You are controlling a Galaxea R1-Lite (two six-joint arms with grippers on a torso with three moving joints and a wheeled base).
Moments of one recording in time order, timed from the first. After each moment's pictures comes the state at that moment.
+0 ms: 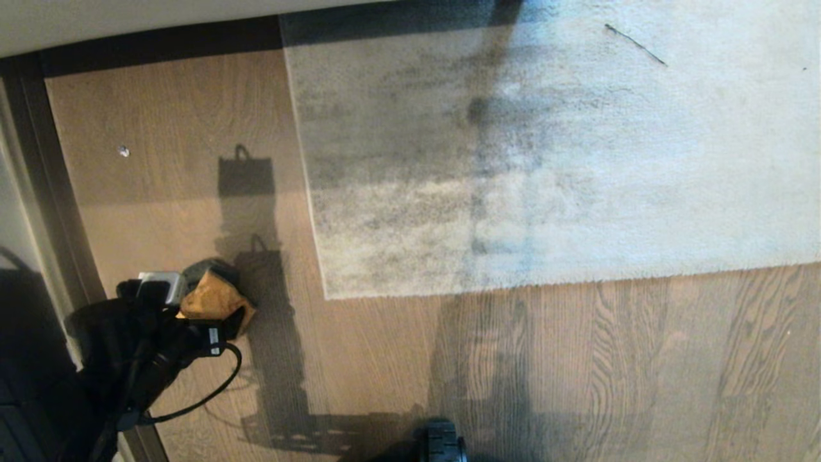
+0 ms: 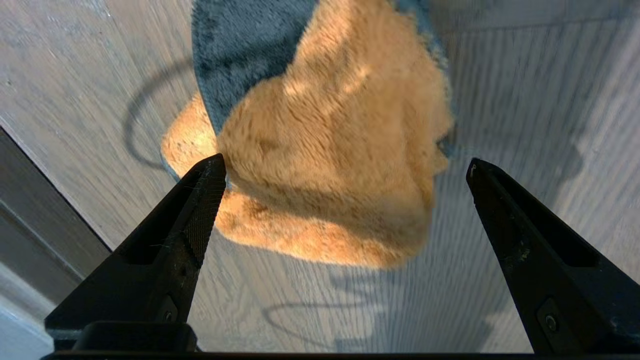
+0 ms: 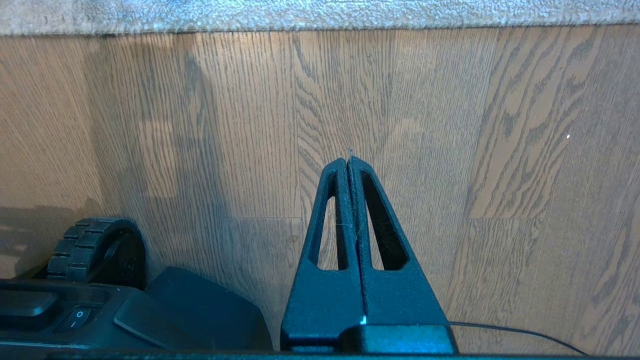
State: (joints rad) left arm 0.05 2.06 -0.22 -1.52 0.10 0.04; right arm 0.00 0.00 0.00 0.00 0.02 -0.06
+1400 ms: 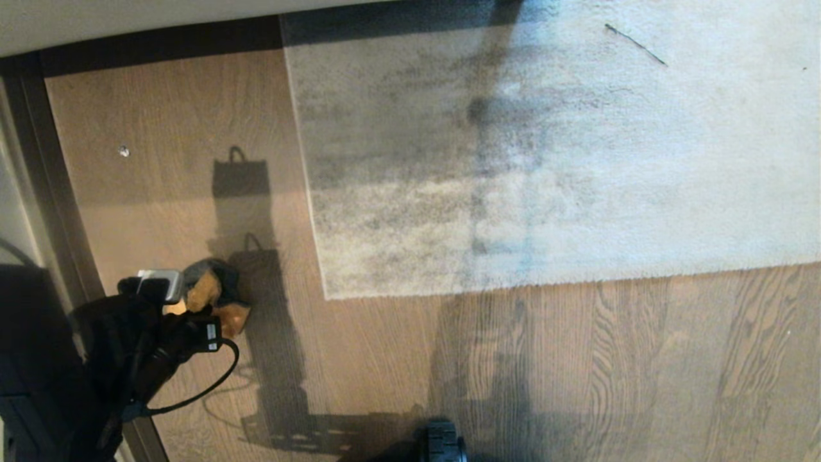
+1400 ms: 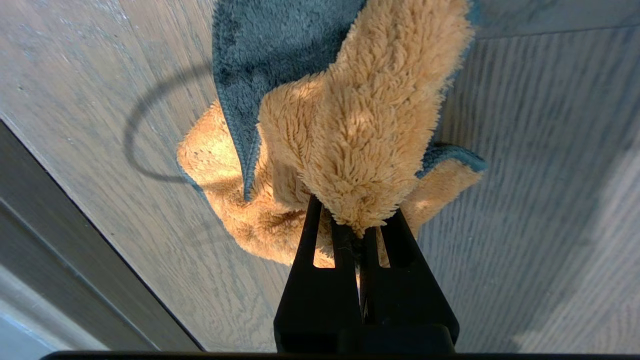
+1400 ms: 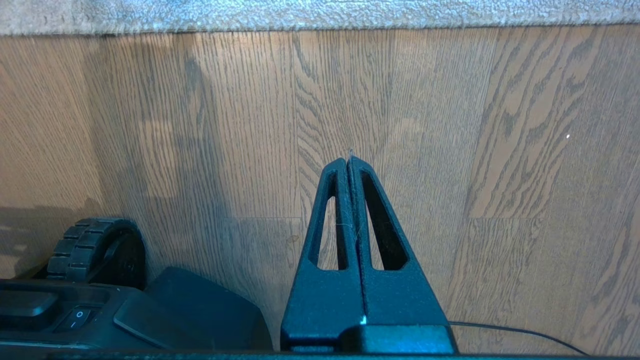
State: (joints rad) left arm 0.08 2.10 -0.26 -1.52 0.09 0.06; right arm 0.00 0.00 0.00 0.00 0.01 -0.06
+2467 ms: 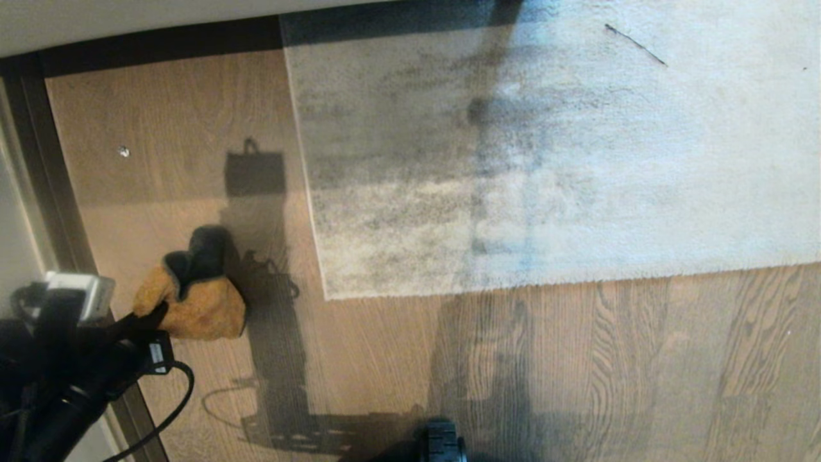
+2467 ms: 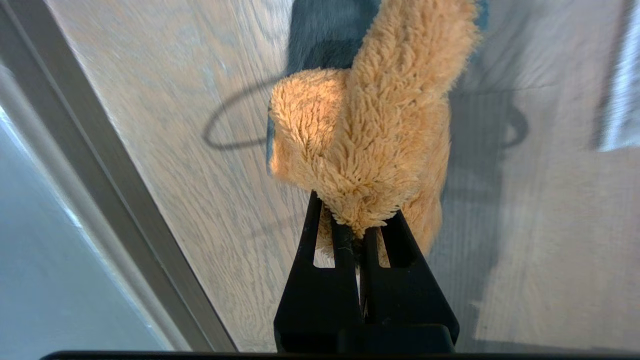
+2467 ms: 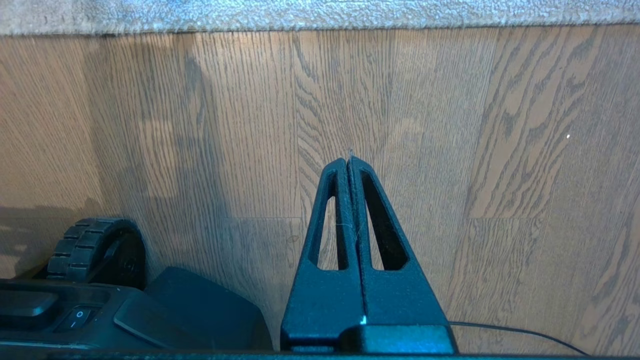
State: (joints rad) left arm 0.05 1.63 0.00 -1.48 0.08 0.12; right arm 0.00 0.00 0.00 0.00 0.01 -0.06
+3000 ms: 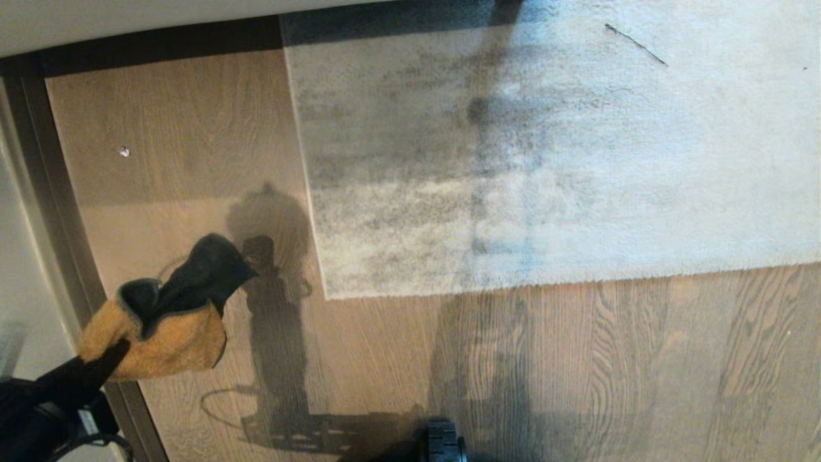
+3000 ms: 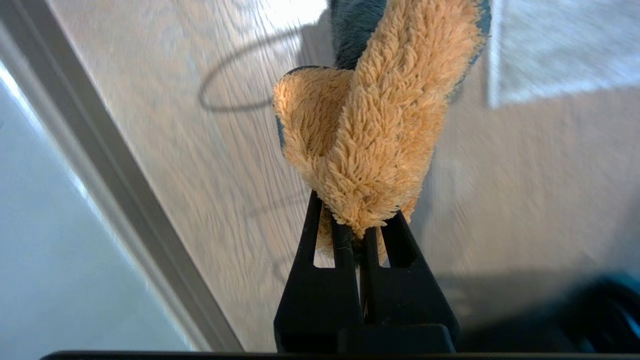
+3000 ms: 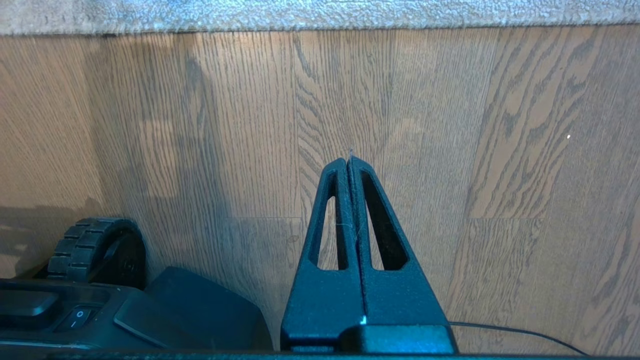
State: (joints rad) left arm 0.05 1.02 0.00 -0.86 -0.04 0.11; right arm 0.00 0.00 0.00 0.00 0.01 -0.06
